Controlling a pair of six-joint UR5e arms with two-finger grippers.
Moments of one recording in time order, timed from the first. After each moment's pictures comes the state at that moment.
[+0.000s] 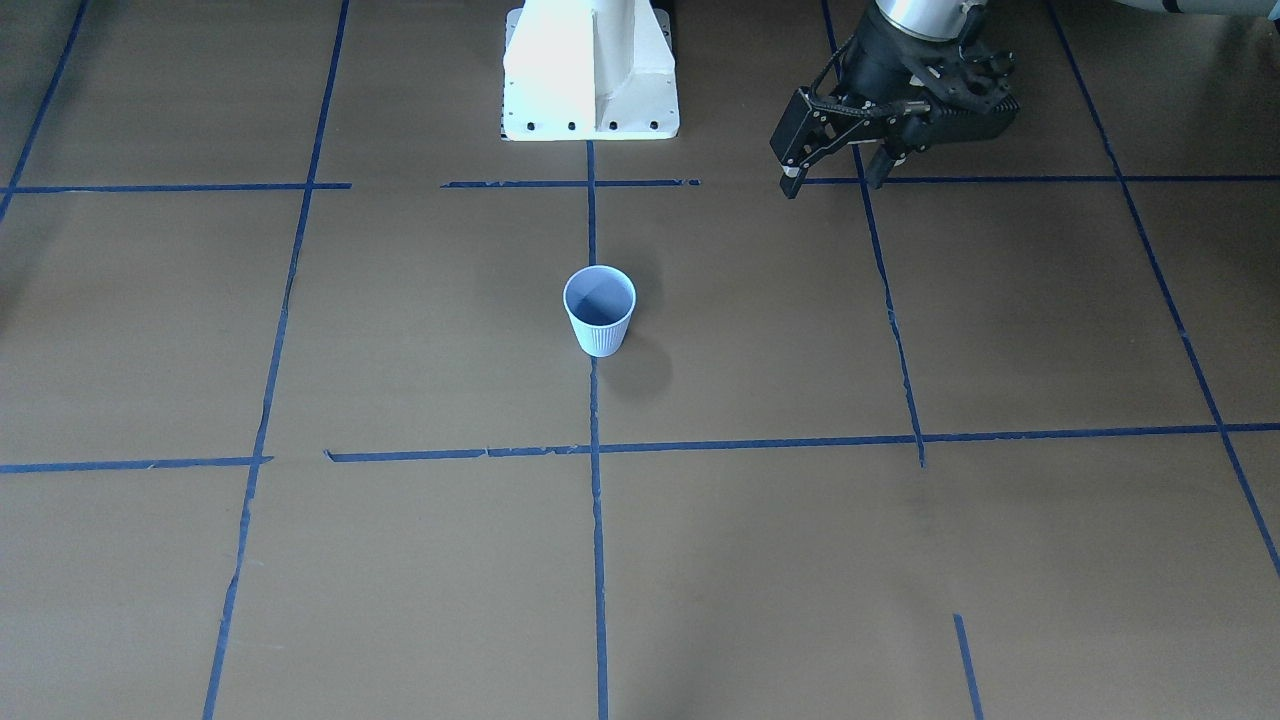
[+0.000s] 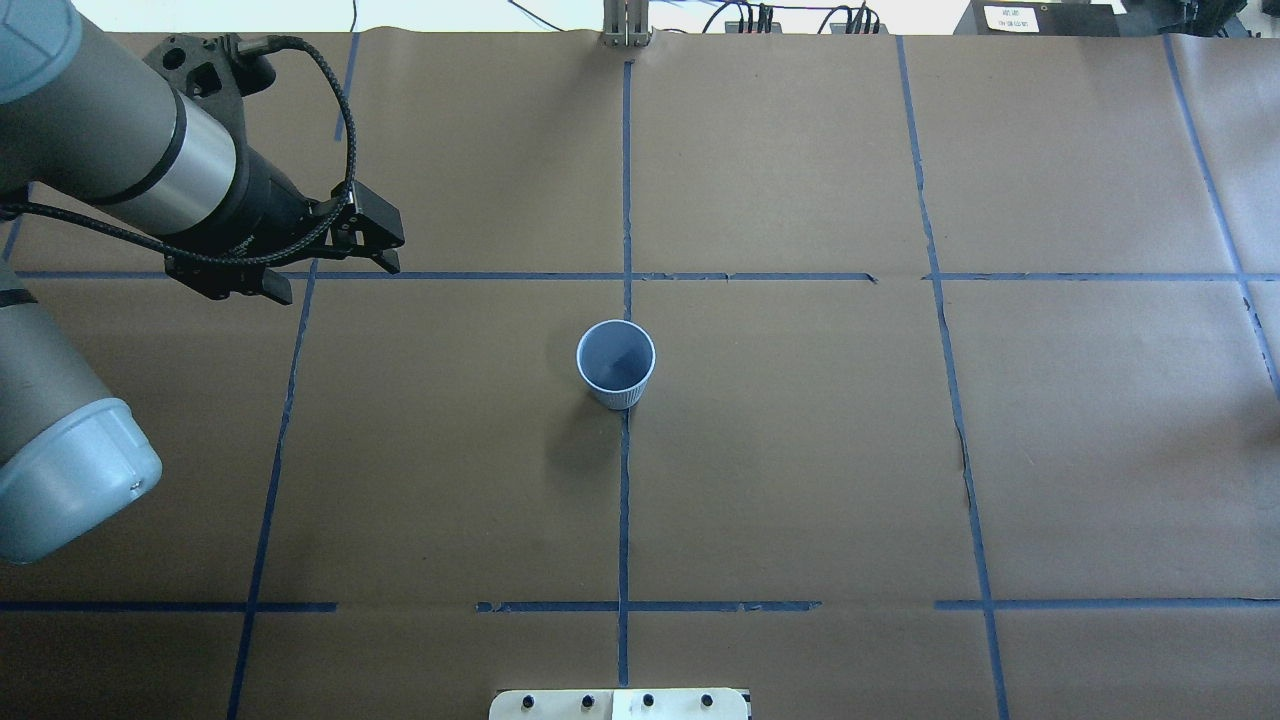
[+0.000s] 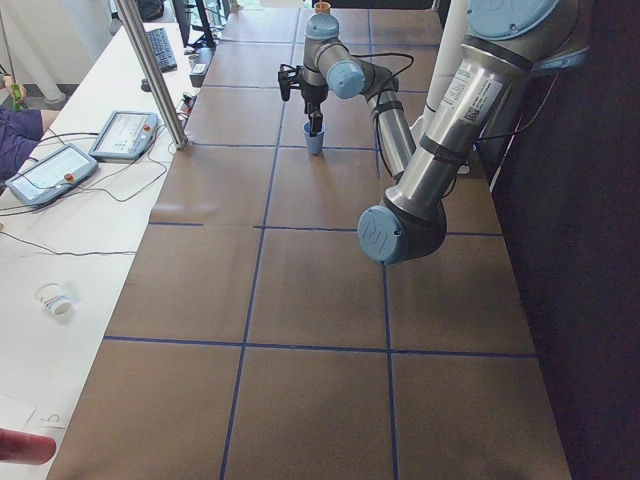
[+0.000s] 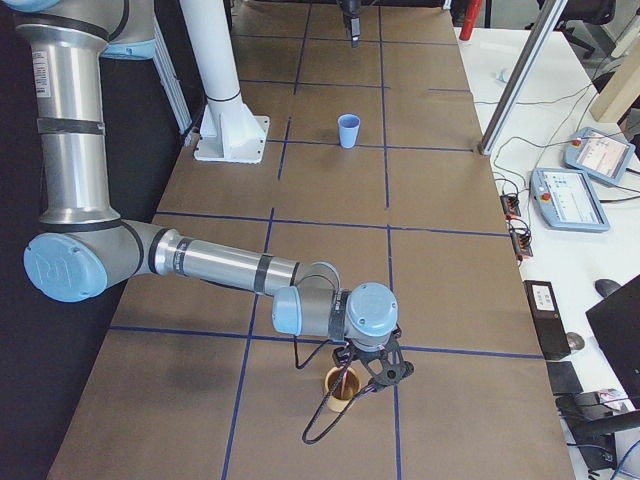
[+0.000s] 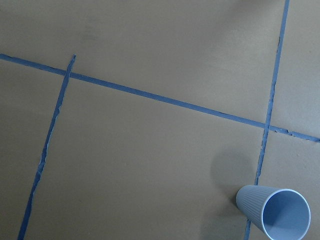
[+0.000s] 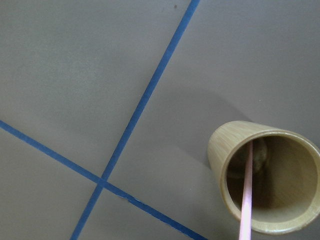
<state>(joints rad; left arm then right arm) -0.81 -2.08 -2.17 -1.30 -2.06 -1.29 1.66 -1.58 1.43 -1.40 2.44 1.05</state>
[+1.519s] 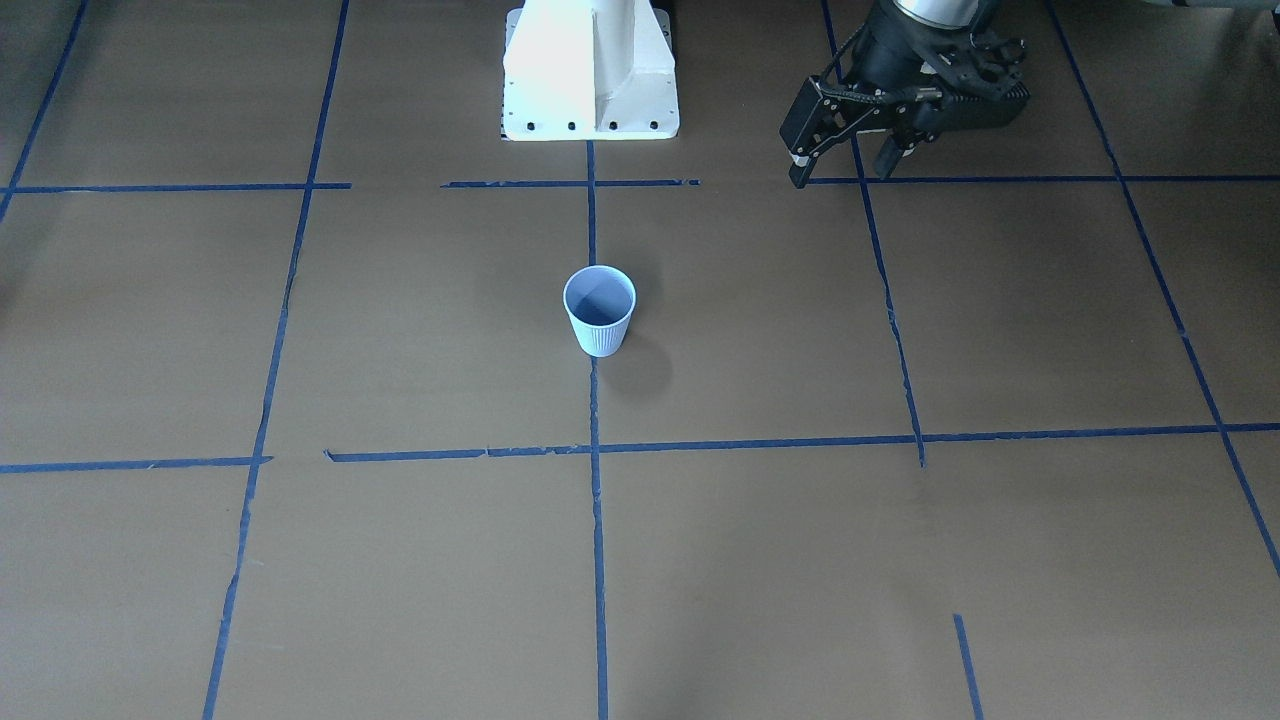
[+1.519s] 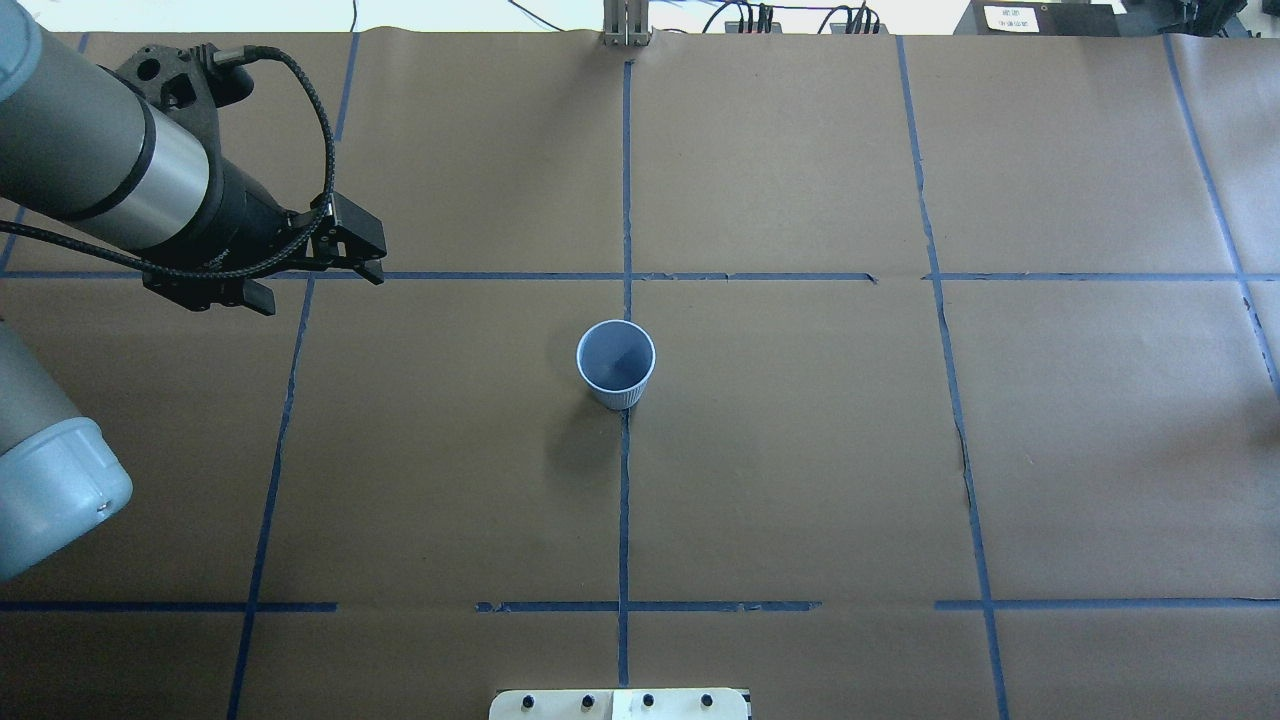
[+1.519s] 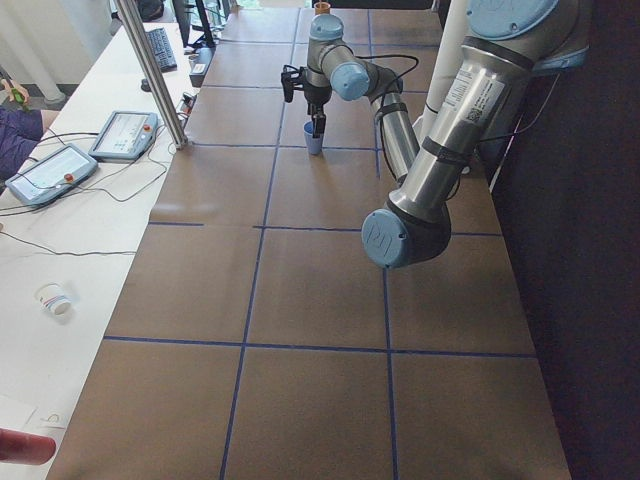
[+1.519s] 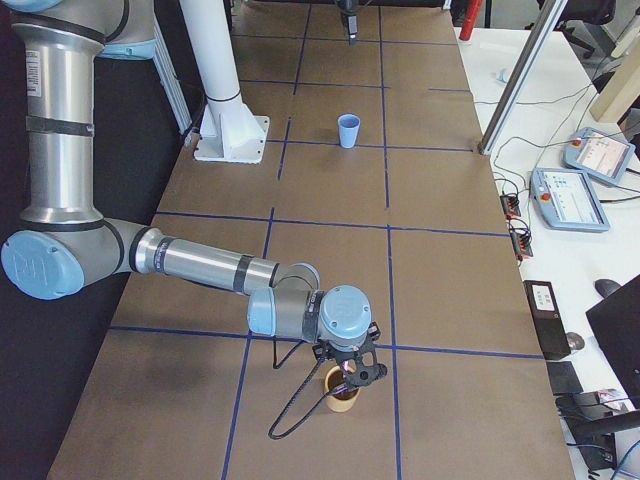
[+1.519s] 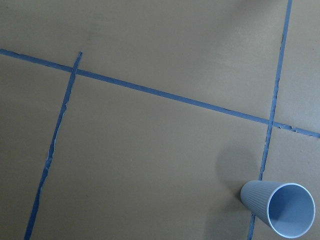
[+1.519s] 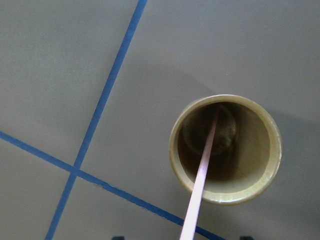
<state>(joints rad) -0.81 -2.05 -2.20 -1.30 -2.06 -1.29 1.66 -1.65 1.48 -1.40 2.46 1.10</state>
